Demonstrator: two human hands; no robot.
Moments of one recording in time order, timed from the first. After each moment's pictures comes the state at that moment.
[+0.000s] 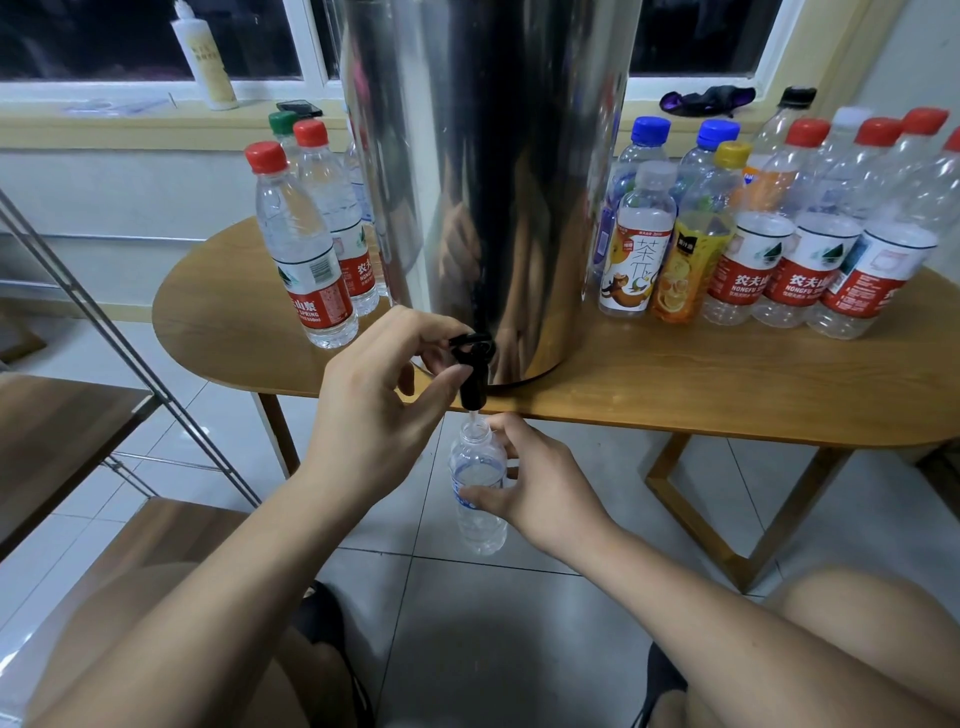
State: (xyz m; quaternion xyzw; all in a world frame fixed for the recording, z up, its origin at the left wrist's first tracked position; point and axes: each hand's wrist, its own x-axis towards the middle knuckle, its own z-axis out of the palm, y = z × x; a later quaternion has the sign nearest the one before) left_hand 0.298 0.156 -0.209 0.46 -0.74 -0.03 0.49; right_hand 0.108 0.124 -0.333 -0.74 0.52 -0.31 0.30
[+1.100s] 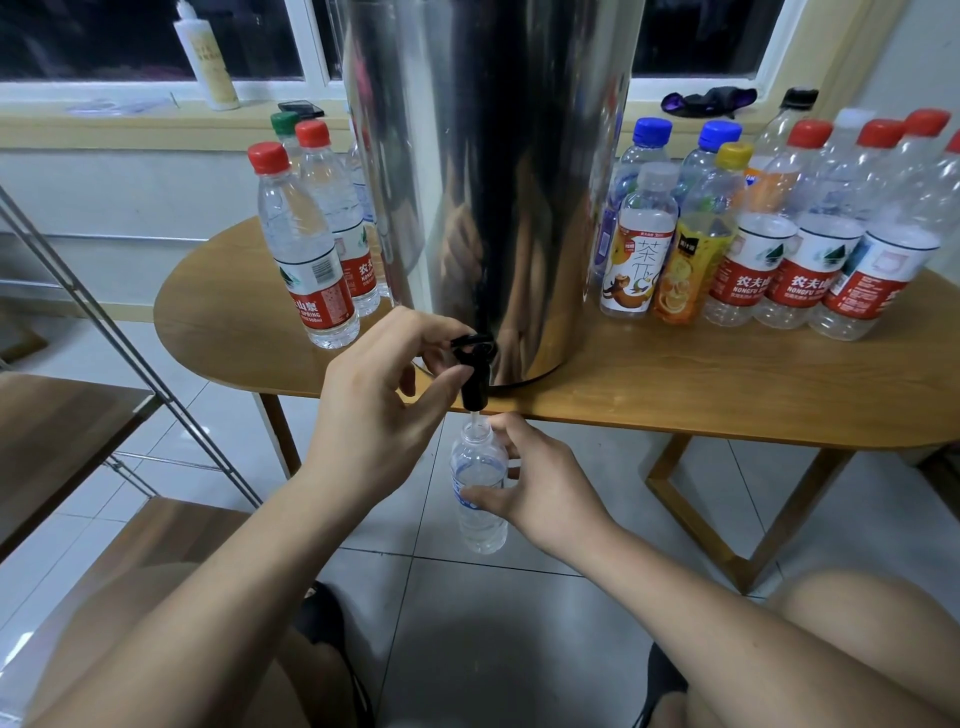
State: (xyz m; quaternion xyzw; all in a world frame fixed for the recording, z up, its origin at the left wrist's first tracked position) left_hand 0.298 0.157 -0.208 0.46 -0.74 -0.03 0.49; right_hand 0.109 0.124 -0.331 -0.74 0.51 -0.31 0.30
